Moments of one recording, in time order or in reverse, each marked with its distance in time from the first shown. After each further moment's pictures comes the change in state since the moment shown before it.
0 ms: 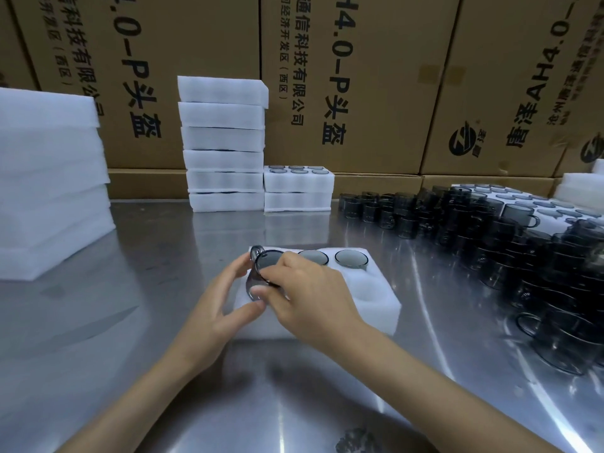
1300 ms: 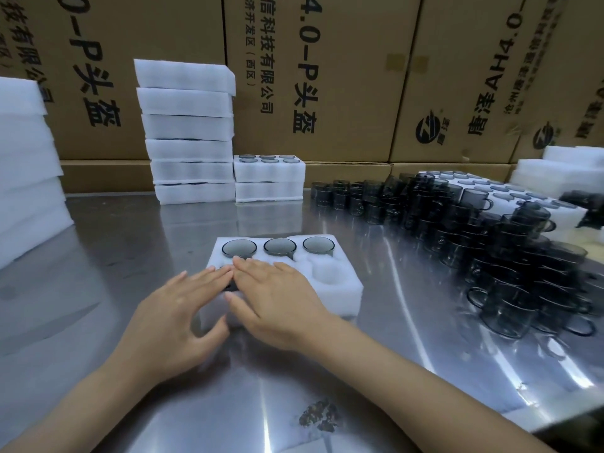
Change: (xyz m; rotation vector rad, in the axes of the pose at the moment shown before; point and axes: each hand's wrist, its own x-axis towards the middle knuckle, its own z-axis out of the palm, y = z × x) left_hand -0.014 0.002 -0.005 0.790 -0.017 0.305; right_hand -0.015 0.012 0.021 -0.121 -0.214 0.000
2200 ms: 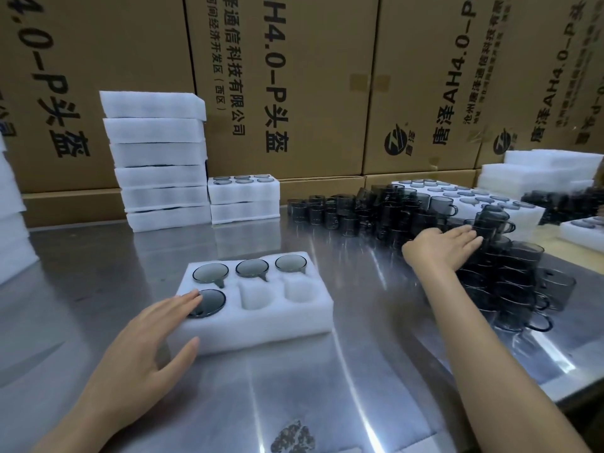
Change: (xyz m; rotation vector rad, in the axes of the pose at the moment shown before) left_hand -0.003 -0.009 0.006 -0.179 -0.008 -0.026; right_hand -0.056 0.217 -0.090 -0.345 0.107 1.442
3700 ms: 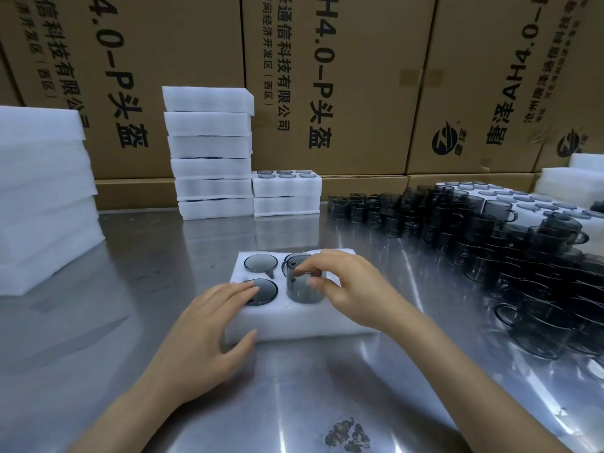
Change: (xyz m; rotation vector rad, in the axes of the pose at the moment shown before) left_hand -0.001 0.004 -0.003 0.085 -0.041 0.021; right_hand -0.164 -0.062 -0.018 0.679 -0.254 -1.309
